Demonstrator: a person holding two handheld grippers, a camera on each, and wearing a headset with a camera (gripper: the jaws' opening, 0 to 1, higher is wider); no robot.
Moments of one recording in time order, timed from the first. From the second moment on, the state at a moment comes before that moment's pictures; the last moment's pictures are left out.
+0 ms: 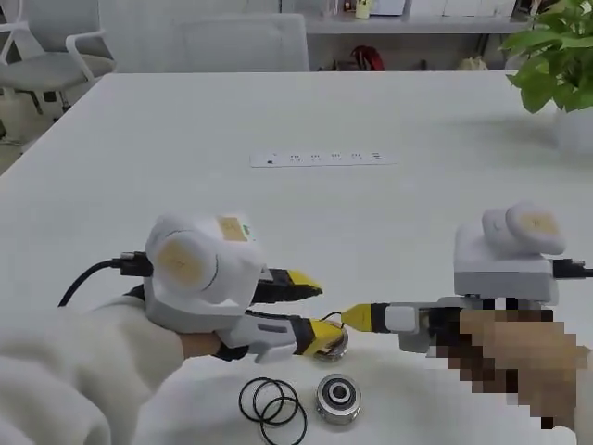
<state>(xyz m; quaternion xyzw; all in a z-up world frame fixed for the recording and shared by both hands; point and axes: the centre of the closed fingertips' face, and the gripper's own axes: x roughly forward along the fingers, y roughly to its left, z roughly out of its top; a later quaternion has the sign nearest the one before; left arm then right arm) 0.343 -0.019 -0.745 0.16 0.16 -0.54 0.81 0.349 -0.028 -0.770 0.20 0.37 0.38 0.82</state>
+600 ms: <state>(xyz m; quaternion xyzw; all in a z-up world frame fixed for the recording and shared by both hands) 0.345 0.005 -0.683 0.16 0.11 -0.54 0.82 0.361 -0.043 -0.745 0.24 0.33 0.37 0.83</state>
